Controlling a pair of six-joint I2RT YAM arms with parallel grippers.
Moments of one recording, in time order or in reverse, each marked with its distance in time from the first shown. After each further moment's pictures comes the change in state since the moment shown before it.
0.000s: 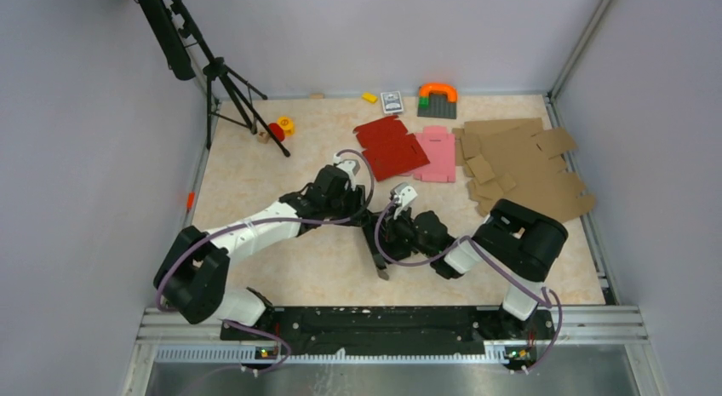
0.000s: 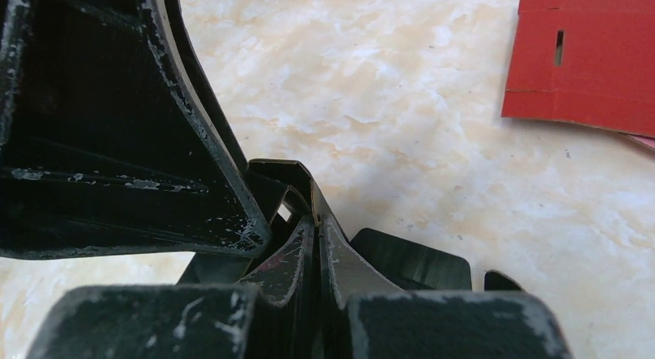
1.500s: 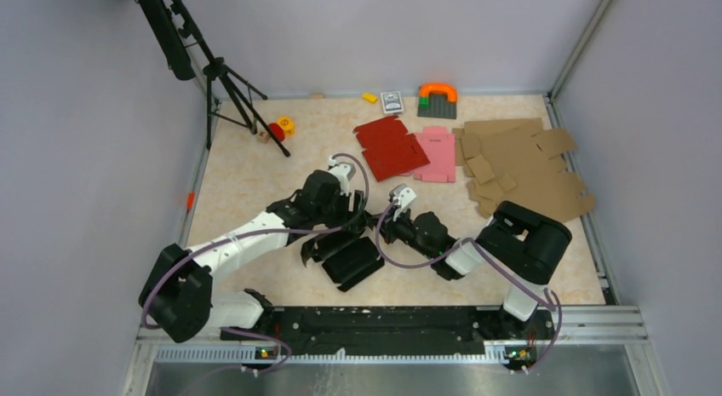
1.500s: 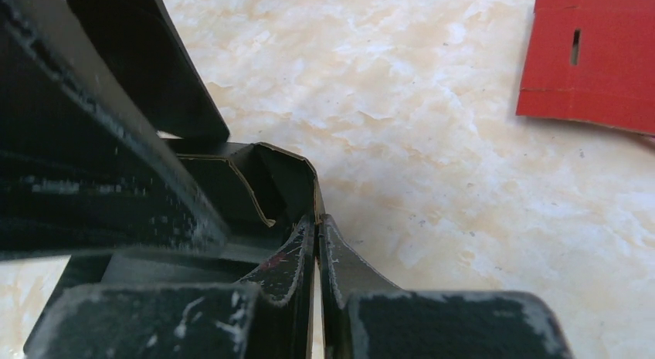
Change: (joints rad) left arm 0.016 -0.137 -0.112 0.053 0.055 0.104; right arm 0.017 -0.015 -0.006 -0.013 -0.014 0.014
